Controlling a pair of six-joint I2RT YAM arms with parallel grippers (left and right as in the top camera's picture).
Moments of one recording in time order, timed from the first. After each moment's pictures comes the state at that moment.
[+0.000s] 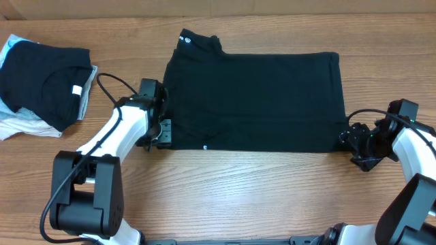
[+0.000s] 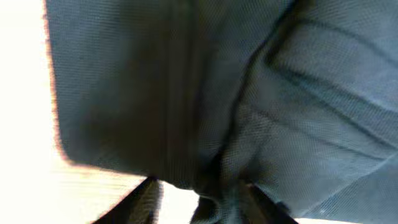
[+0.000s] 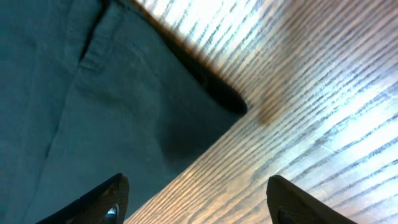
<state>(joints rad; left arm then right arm) -0.15 1.77 1.07 -0.79 -0.06 -0.20 -0.44 1.58 0.93 -0.83 -0.27 0.49</state>
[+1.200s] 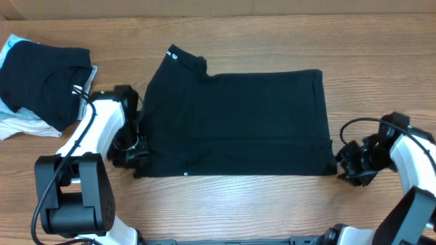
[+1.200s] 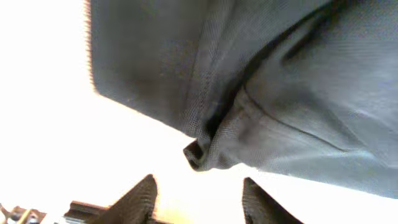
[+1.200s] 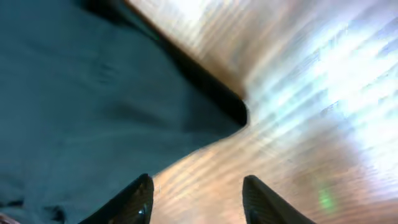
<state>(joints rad) 0.02 1.77 1.16 -1.24 -0.08 -0.25 -0.42 1.51 0.89 -1.09 -0.33 0.42</state>
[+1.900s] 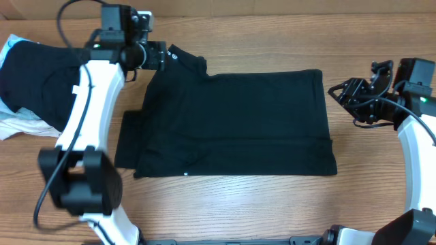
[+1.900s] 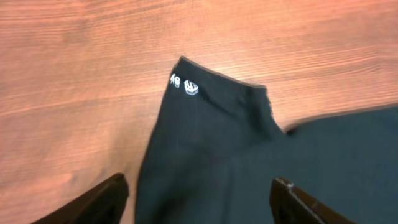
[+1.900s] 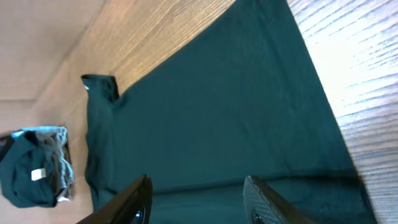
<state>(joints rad) -0.04 1.95 1.69 -0.66 0.18 0.01 -0.28 1.48 1.23 -0.84 -0.56 0.33</state>
